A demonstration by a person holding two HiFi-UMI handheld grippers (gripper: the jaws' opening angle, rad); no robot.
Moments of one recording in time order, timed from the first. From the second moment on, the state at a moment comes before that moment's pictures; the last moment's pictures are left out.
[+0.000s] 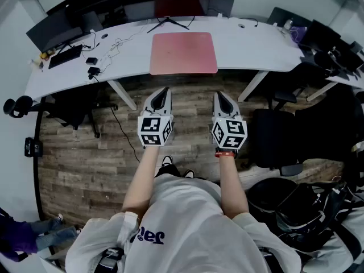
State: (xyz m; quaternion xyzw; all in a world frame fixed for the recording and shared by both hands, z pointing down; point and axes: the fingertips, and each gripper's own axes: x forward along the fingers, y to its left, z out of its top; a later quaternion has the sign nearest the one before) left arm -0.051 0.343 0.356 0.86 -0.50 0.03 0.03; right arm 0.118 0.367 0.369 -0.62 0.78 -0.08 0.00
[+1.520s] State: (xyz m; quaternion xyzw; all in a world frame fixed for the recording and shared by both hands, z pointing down) left arm -0.098 0.048 0.520 0.85 -0.47 0.08 0.20; right arm 0.028 0.057 0.515 -0.59 0.78 -0.20 -0.06
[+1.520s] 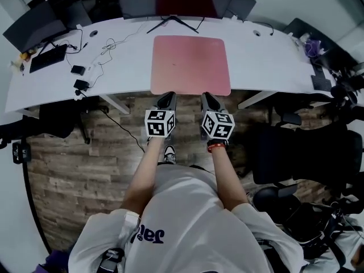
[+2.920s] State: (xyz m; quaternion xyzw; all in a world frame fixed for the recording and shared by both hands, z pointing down) left arm -0.069 -0.029 0.701 0.74 -0.41 0.05 0.53; right arm 0.050 -0.025 0.703 -0.57 0.66 -0.49 0.02
